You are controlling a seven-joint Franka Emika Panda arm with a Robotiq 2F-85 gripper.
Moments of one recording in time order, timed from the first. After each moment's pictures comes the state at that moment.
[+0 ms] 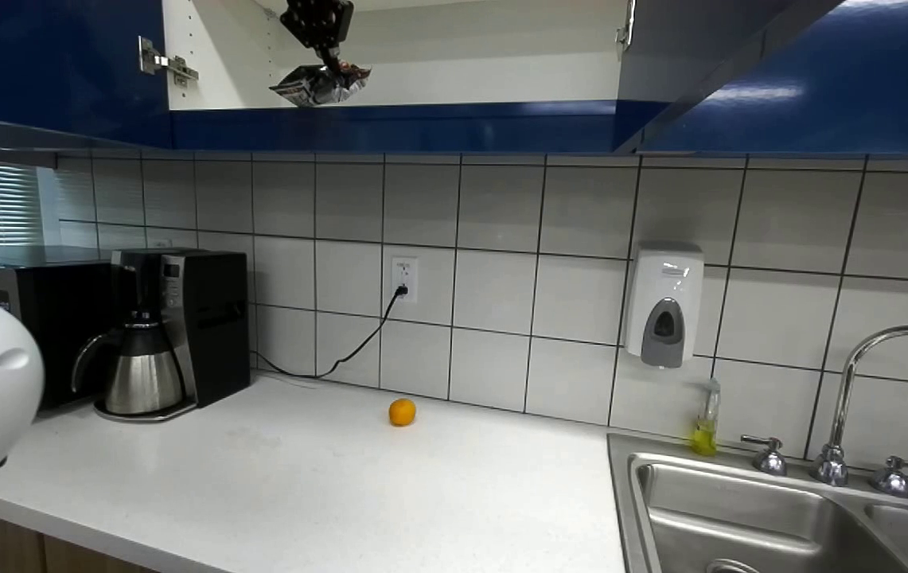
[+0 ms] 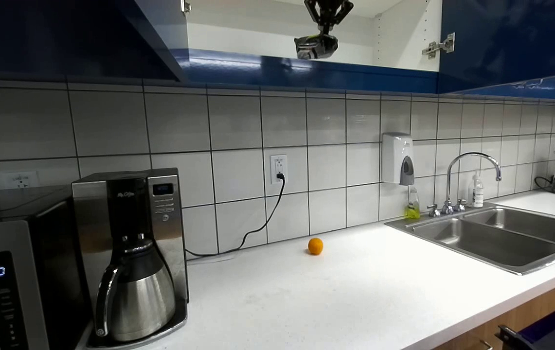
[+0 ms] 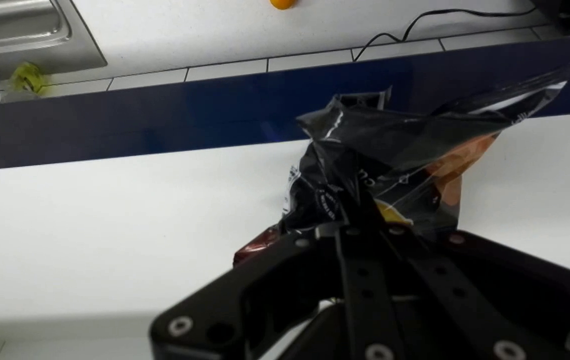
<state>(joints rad) 0.06 -0.13 0.10 -1.37 -0.16 1.75 0.23</state>
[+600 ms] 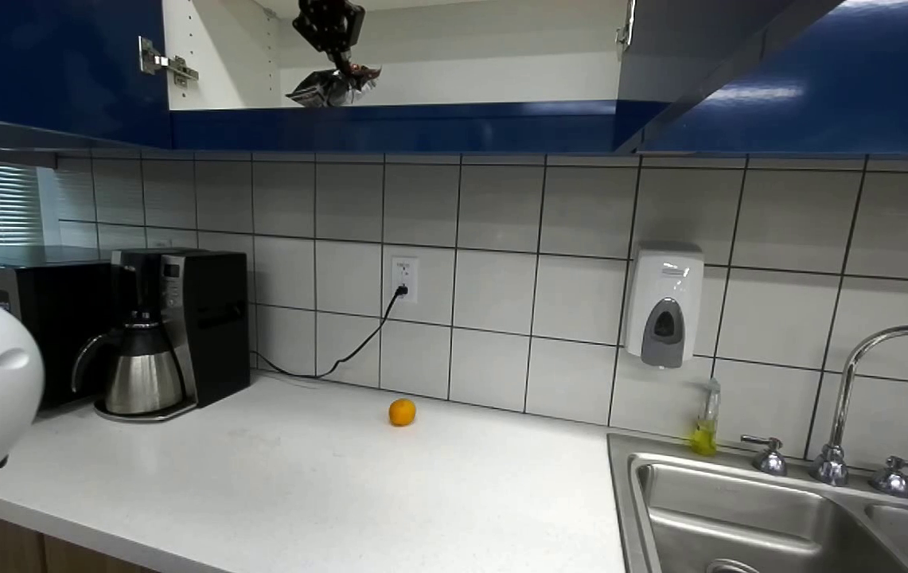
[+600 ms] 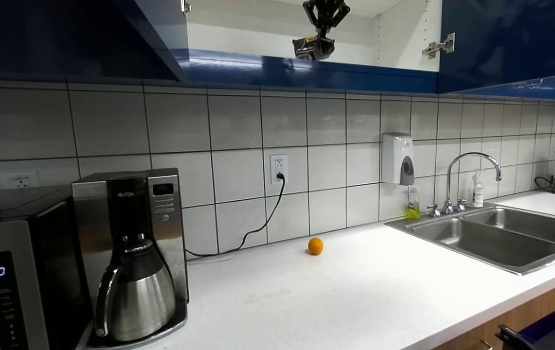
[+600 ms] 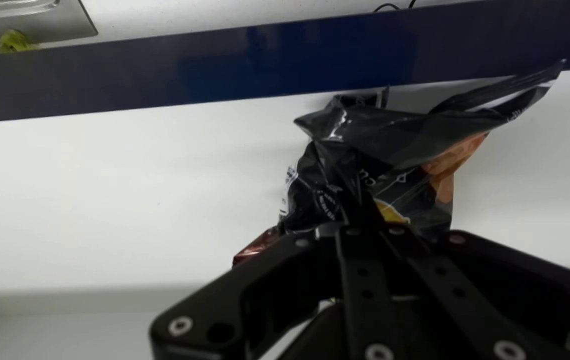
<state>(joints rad) 0.06 -0.10 0.09 -1.35 -0.17 1.82 0.20</state>
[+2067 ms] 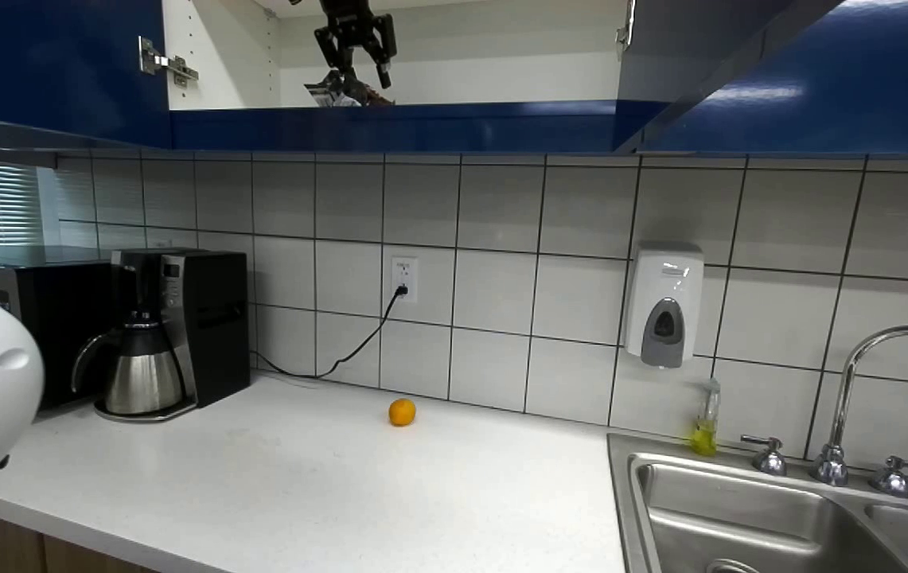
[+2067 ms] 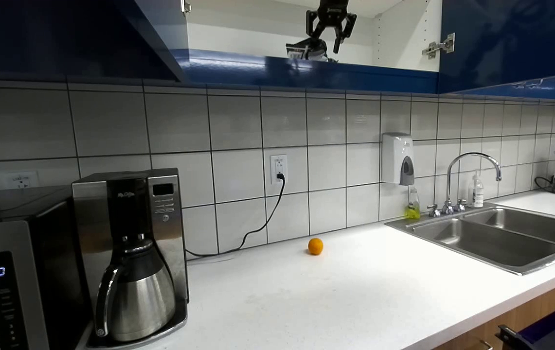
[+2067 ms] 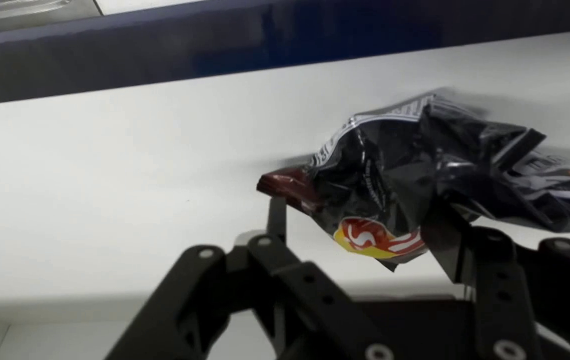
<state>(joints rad) 0.06 -0.03 0.03 -1.33 -0.17 1.86 0.18</state>
